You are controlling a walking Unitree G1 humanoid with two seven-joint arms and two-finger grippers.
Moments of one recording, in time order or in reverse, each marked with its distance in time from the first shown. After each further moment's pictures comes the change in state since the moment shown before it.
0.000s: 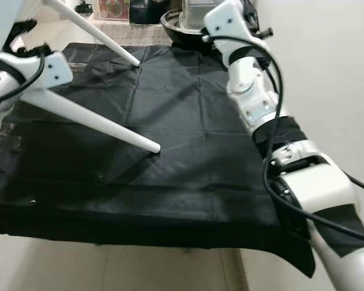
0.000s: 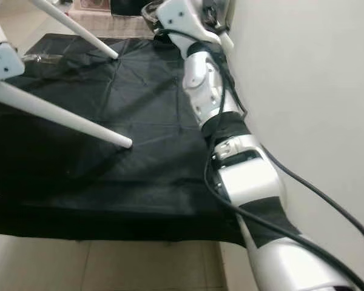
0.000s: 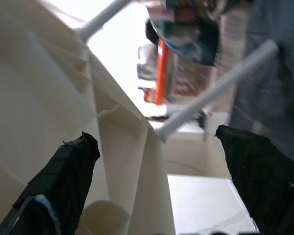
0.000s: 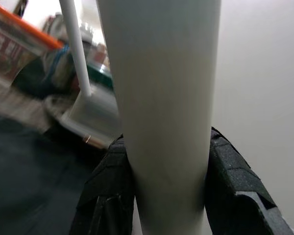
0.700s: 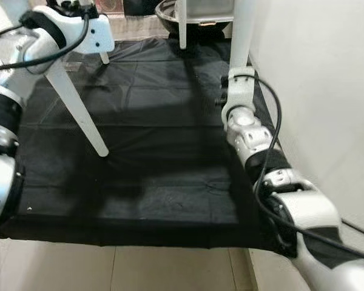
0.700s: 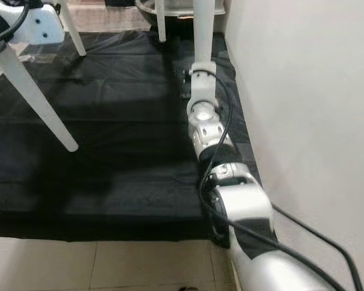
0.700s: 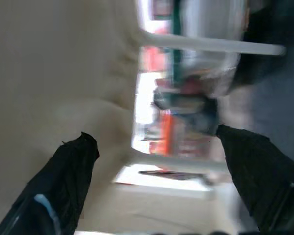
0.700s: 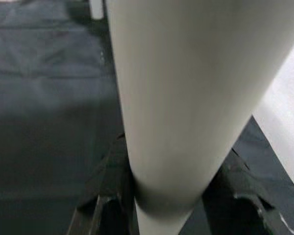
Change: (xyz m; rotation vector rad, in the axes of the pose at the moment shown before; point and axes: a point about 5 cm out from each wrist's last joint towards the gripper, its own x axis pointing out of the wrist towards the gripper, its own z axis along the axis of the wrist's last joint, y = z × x) left arm 0.021 -0.030 0.069 -0.157 -0.238 -0.014; right arm -0.044 0.041 -0.094 0.395 0.526 0.083
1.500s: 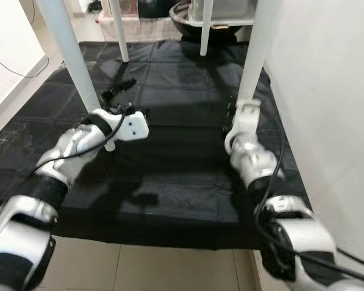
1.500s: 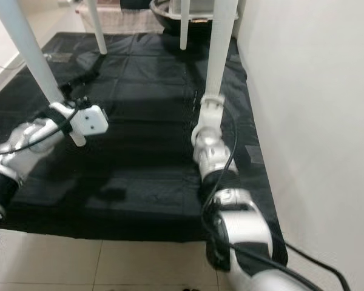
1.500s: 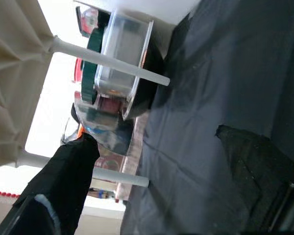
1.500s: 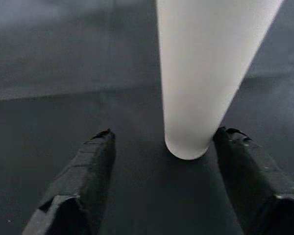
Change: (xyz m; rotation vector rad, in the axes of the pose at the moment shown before) left arm -0.046 -0.113 0.039 -0.275 -0.124 -0.162; right arm -0.010 -0.001 -0.051 0.128 0.161 0.074
